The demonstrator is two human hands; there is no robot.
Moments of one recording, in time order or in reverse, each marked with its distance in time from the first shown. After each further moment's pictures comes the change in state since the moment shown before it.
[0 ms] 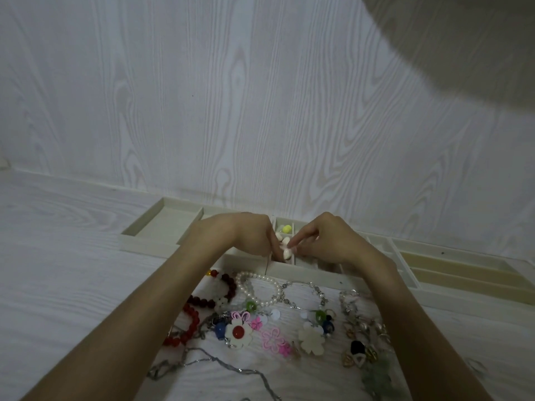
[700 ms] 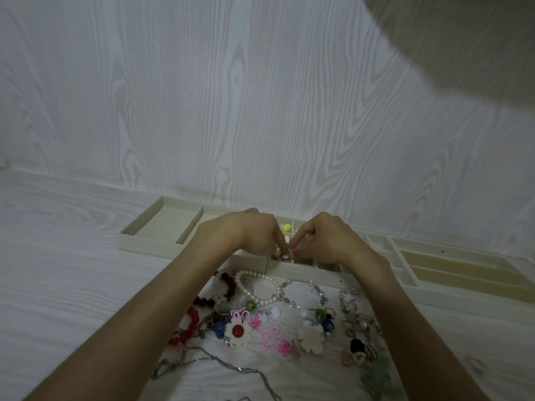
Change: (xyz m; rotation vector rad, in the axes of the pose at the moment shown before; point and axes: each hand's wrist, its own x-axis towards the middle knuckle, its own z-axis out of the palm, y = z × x) left_hand -0.004 0.009 0.001 0.167 0.053 -0.009; right_hand 0.001 -0.004 0.005 -0.049 0.023 0.086
